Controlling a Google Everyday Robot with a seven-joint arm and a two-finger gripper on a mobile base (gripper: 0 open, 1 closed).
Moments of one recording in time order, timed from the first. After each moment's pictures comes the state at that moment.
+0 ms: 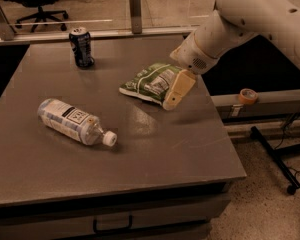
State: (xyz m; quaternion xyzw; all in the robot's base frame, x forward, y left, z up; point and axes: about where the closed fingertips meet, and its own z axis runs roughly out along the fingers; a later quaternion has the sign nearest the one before) arm 0.608 -0.058 0.868 -0.64 0.71 0.12 0.27
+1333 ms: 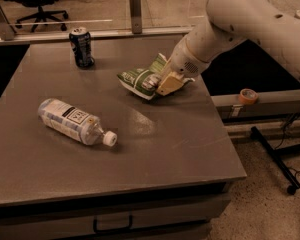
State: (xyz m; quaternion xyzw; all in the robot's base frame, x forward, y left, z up) arm 0.611 -0.042 0.855 -0.63 0.72 0.12 0.26
